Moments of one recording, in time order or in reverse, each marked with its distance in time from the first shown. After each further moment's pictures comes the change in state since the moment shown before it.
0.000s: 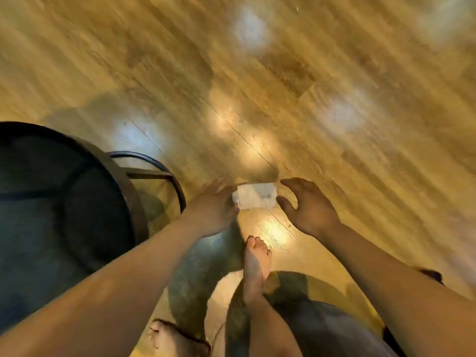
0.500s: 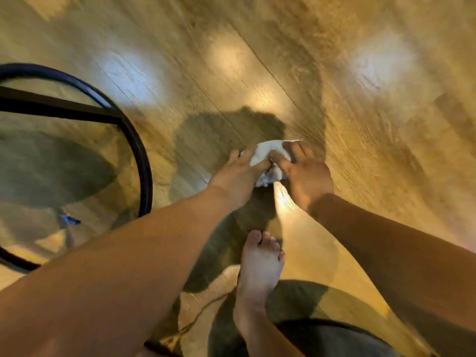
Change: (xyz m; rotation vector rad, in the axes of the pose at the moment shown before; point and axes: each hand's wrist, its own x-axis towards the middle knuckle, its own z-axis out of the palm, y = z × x) left_hand 0.181 -0.068 0.212 0.224 -0.051 0.065; right_hand 0.145 0.122 0.217 -0.429 -0.083 -0.236
